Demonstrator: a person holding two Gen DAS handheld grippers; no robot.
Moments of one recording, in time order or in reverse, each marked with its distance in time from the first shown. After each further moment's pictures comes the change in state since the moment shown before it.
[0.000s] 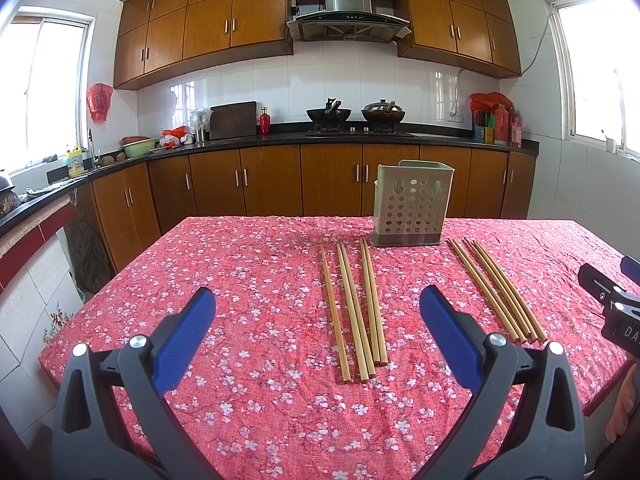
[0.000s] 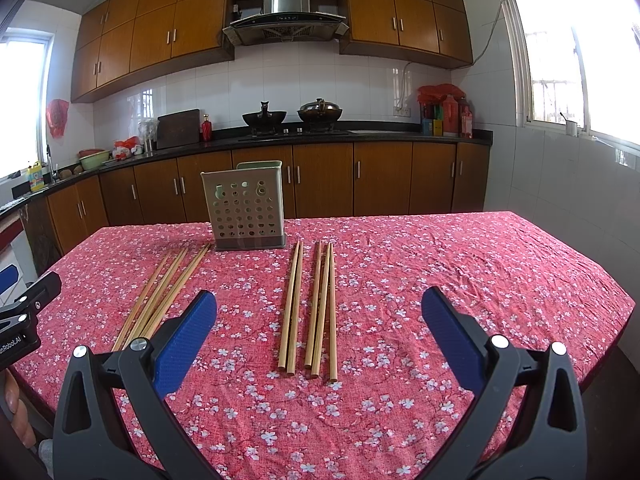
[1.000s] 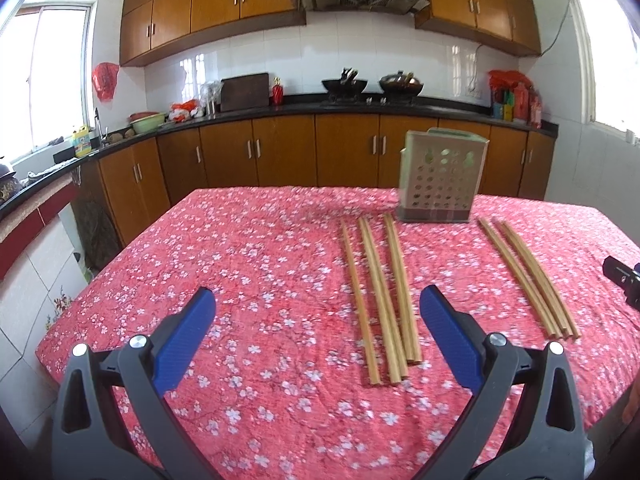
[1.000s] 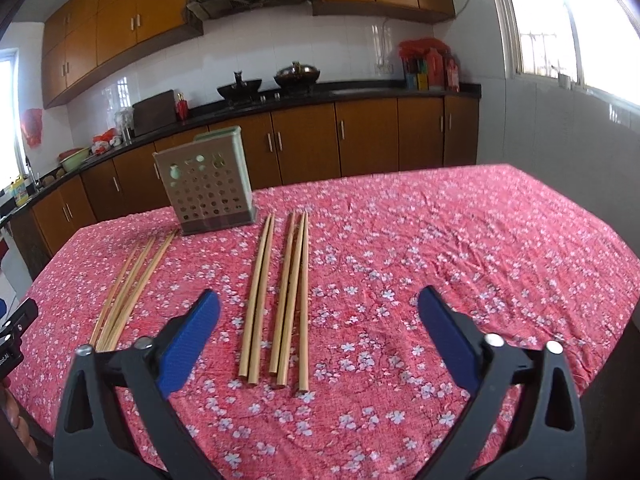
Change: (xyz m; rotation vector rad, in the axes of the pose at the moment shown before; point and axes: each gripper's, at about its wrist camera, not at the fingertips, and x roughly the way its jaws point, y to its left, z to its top) left arm 0.056 0.013 -0.004 -0.013 0.128 0.061; right arm 0.063 -0.033 0.000 0.105 0.171 -0.028
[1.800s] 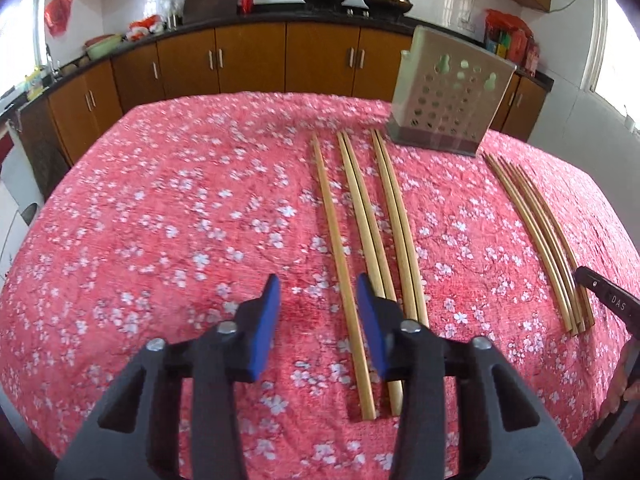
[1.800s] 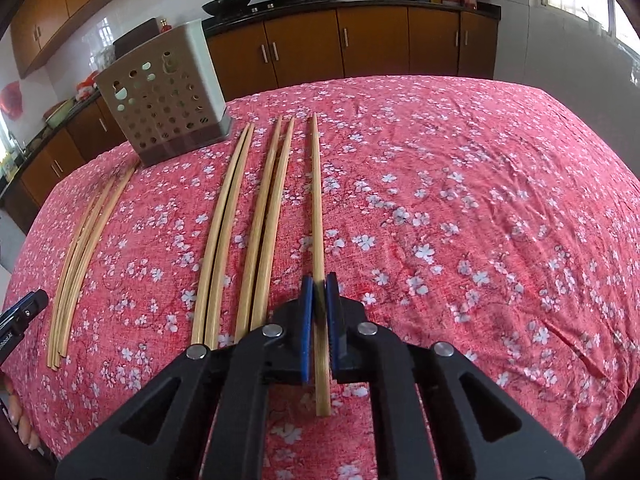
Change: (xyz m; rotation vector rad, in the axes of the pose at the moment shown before) left arm 0.097 -0.006 0.004 -0.020 0.348 -0.158; right arm 0.076 -0.005 -0.007 0.017 0.324 0.025
